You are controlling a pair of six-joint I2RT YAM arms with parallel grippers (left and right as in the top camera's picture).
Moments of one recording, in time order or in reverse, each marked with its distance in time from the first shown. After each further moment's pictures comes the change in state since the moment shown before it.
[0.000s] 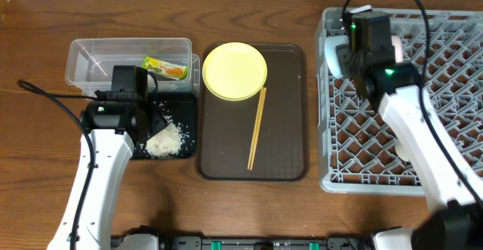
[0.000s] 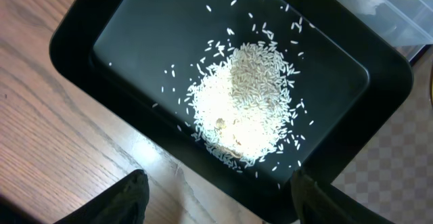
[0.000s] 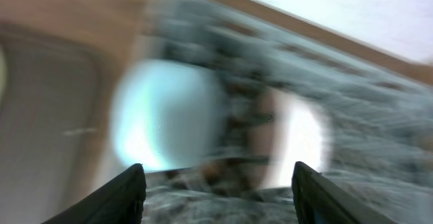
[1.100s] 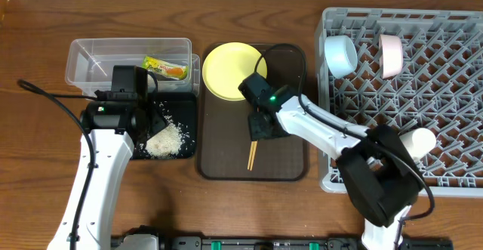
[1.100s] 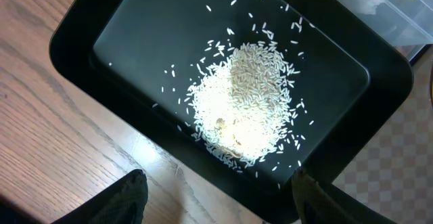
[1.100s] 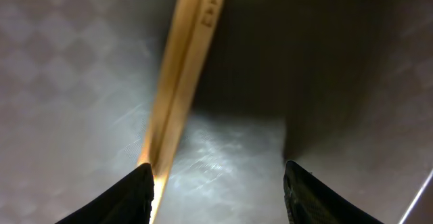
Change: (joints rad) left arm 0.000 0.000 0.000 0.000 0.000 0.000; right arm 0.455 0.432 -0.003 -0.192 -0.202 0.690
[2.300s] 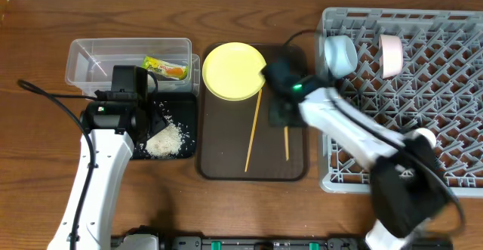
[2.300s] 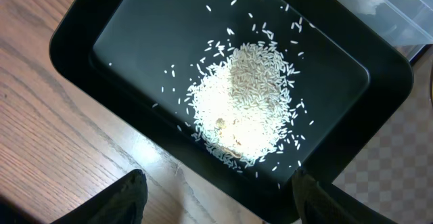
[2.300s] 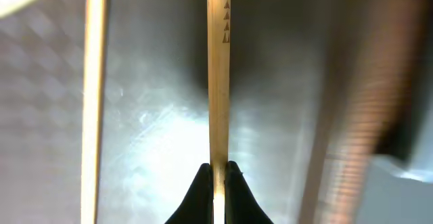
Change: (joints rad) left arm 0.000 0.000 0.000 0.000 0.000 0.000; right arm -0.122 -0.150 -0.005 -0.067 0.055 -0.004
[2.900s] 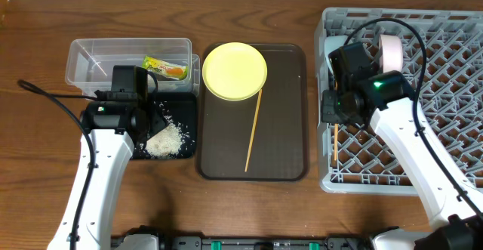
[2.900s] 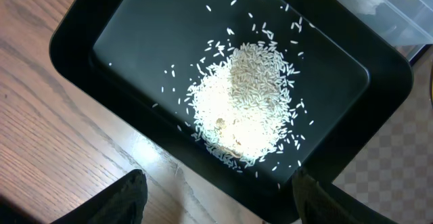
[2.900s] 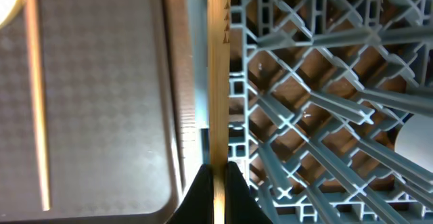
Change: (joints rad) left arm 0.000 0.000 0.000 0.000 0.000 0.000; right arm -0.248 -0.317 -0.033 -0.253 0.015 -0.153
